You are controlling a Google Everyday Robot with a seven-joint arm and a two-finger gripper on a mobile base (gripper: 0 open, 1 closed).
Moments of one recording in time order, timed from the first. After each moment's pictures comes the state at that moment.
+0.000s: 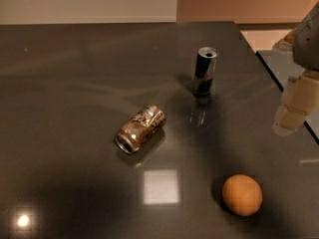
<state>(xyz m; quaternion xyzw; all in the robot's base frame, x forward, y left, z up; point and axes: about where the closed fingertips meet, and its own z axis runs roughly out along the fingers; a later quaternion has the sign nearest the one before) 0.438 -0.217 0.976 -0.60 0.78 -0.03 0.16</state>
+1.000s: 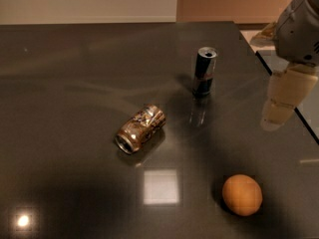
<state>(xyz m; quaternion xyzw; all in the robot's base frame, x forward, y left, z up) 0.444 -0.181 0.984 -0.66 0.73 -0.01 0.17</state>
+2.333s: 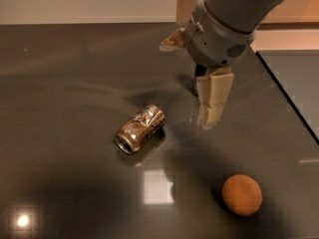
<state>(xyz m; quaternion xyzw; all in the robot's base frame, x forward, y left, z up) 0.454 -0.048 0.970 -0.83 0.52 0.02 0.19</state>
